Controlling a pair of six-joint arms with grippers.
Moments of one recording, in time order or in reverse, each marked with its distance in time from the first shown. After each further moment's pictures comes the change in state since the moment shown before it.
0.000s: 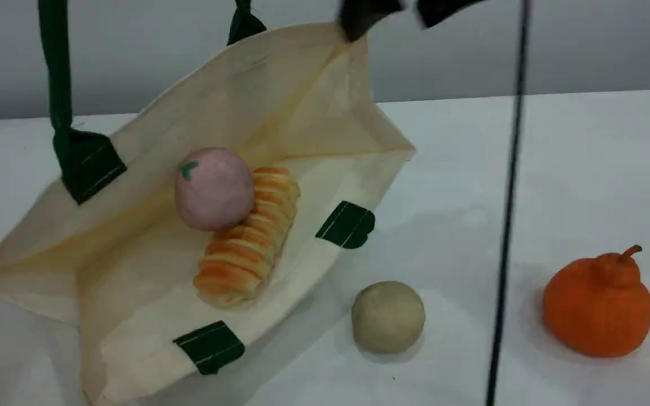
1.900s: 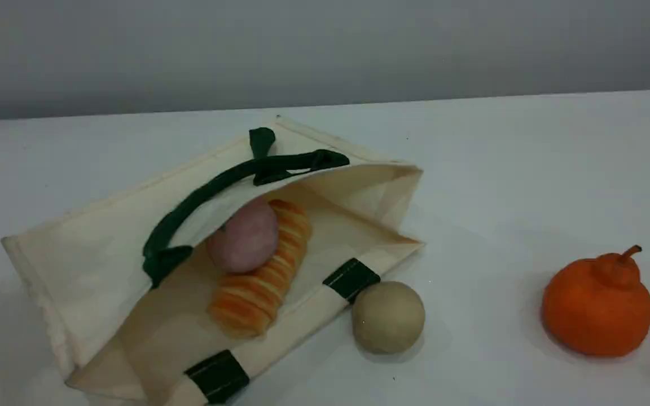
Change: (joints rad) left arm 0.002 -0.385 0.001 0.476 0.003 -0.842; right arm -0.376 -0.734 -0.002 -0.091 0.465 0.071
